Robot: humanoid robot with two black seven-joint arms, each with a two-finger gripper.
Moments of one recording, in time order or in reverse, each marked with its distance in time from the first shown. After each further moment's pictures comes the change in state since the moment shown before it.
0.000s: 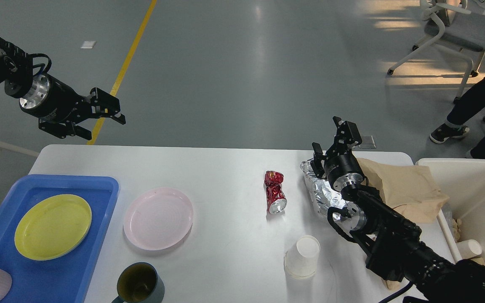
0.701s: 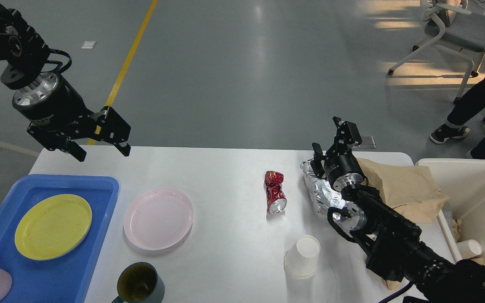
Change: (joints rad) left arm -0.481 -0.077 0.307 -0.579 0.010 0.000 0.002; right arm 0.000 0.000 0.000 0.000 0.000 0.000 0.000
